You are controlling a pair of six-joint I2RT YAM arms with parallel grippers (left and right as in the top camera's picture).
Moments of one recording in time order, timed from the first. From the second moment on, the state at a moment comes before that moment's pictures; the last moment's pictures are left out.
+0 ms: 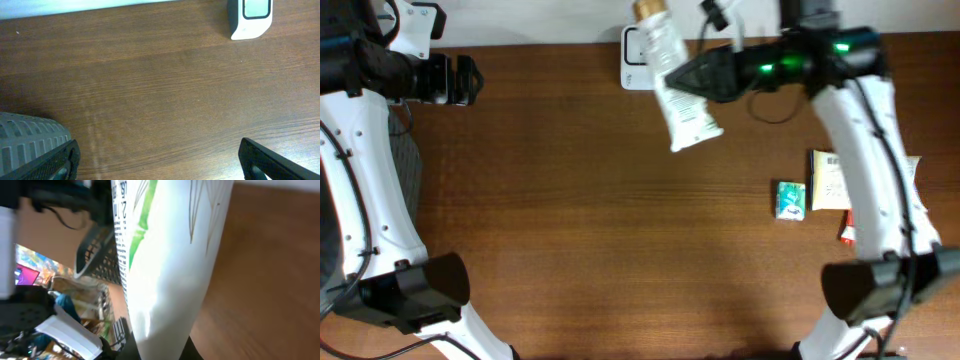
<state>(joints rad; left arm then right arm) 0.23 1.96 2.36 -1.41 0.29 0.30 0.14 1.88 2.13 -1.13 -1.11 -0.05</state>
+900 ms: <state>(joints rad) 0.23 1.96 2.36 -1.41 0.29 0.30 0.45 2.46 2.12 -0.11 0.59 -0.82</state>
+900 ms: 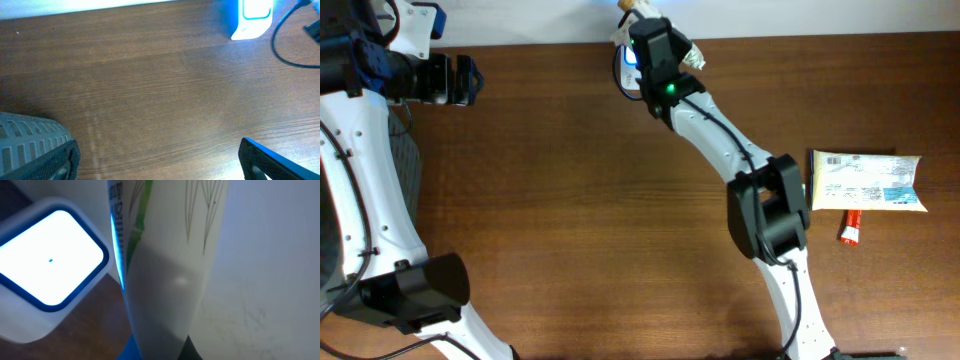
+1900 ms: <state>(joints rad) 0.23 1.96 2.36 -1.41 0.29 0.30 0.24 2.00 2.01 -1.56 0.27 0.38</state>
